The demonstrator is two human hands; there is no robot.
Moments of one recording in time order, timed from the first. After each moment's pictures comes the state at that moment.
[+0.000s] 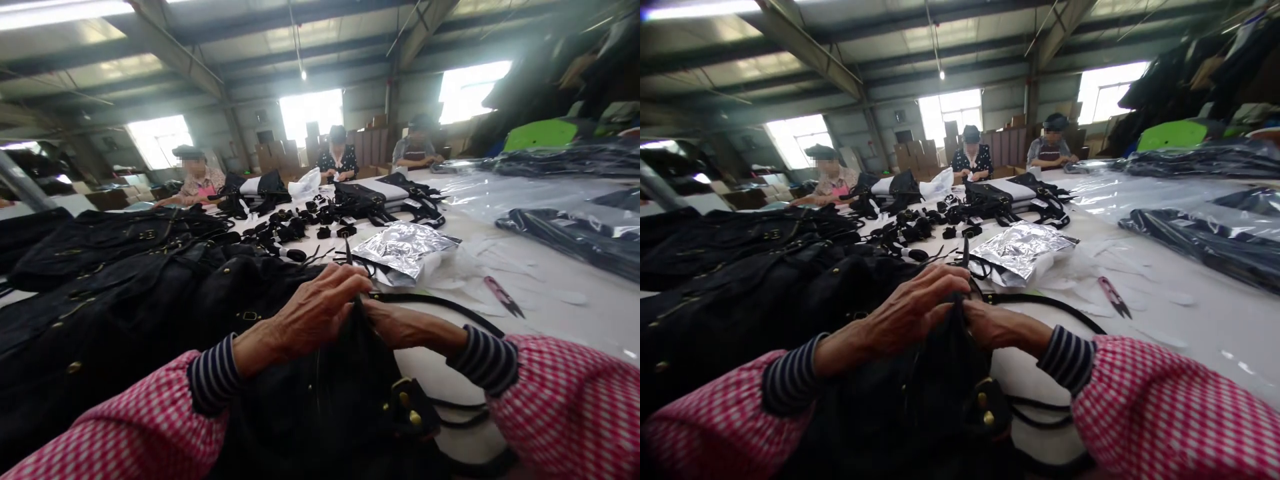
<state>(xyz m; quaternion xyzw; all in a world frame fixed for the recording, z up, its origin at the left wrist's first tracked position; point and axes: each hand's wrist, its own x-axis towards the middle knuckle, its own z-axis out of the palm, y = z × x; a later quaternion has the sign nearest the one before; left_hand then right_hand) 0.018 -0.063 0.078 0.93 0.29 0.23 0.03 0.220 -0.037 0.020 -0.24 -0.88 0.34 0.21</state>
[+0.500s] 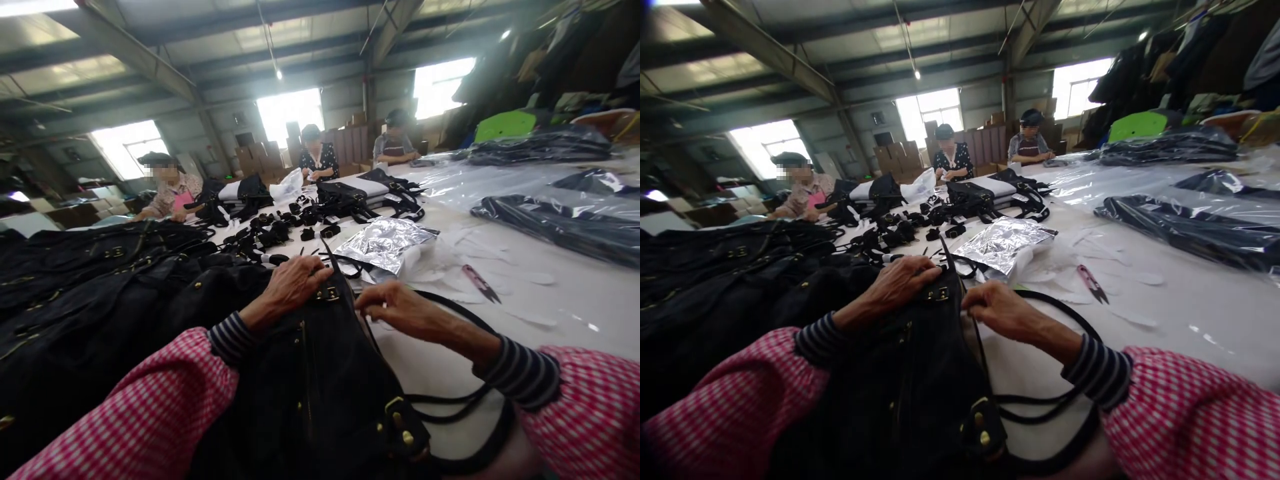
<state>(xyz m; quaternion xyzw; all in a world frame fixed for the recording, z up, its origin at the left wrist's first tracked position) 0.031 0.004 0.070 0.82 0.56 0.12 0.08 0.265 -0.036 0.026 -0.40 -0.80 0.36 0.25</state>
